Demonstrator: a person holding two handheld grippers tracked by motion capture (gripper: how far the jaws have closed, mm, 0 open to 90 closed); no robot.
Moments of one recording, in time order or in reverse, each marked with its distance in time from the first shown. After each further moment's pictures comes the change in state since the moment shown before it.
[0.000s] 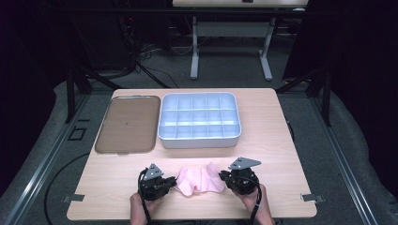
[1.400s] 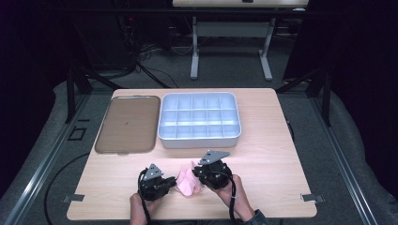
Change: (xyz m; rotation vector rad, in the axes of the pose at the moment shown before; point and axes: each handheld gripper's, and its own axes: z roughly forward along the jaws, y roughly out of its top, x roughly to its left) left arm 0.000 0.000 0.000 0.003 0.002 0.002; right arm 0.055 0.063 0.023 0.017 0.104 -0.147
